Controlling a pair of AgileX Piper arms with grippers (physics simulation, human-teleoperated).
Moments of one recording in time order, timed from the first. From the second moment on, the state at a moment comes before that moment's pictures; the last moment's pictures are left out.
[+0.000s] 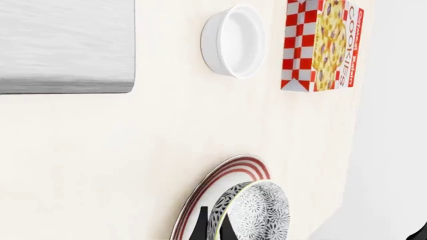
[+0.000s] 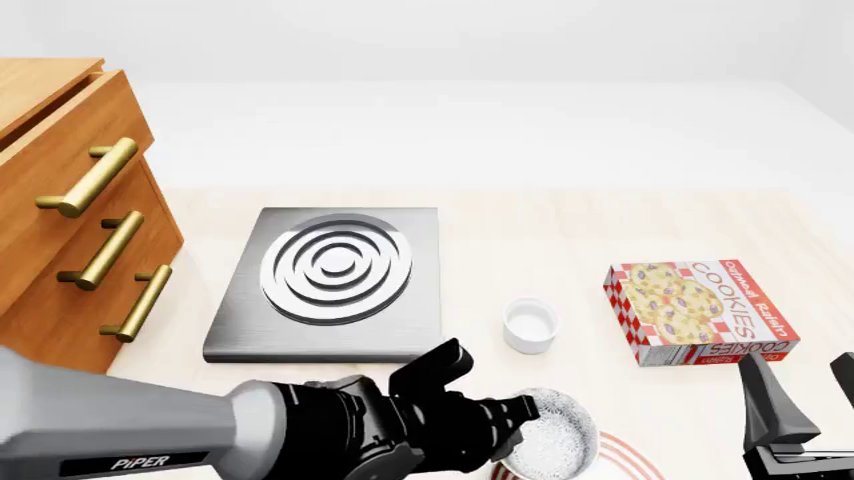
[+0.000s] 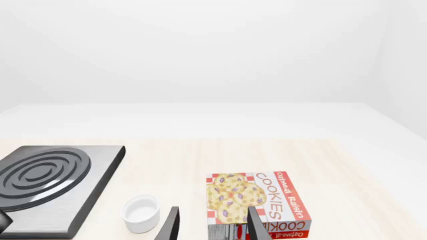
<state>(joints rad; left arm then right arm) -1.08 1.78 -0.86 -0.04 -1.28 0.00 0.03 0.00 -0.02 0.00</state>
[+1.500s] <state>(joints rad) -1.11 1.81 -0.93 -0.03 -1.22 0.00 0.03 0.00 -0.02 0.00</state>
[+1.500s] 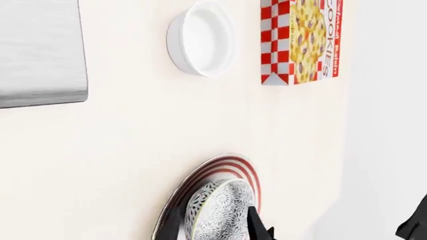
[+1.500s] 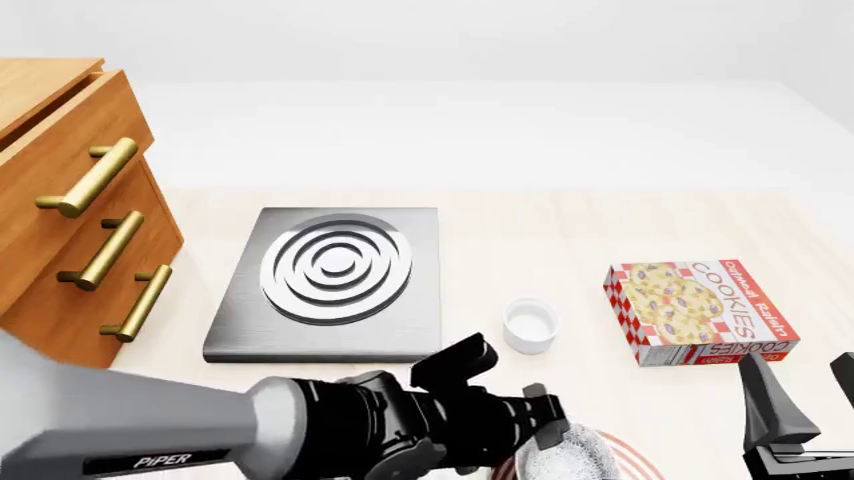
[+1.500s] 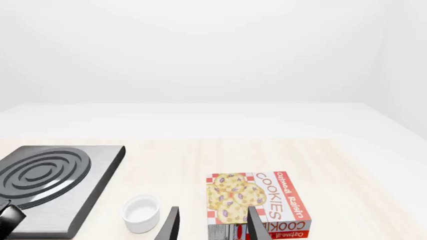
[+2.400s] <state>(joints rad) -0.89 1.42 -0.88 0.14 -1.00 0.00 0.03 0.00 -0.02 0.00</state>
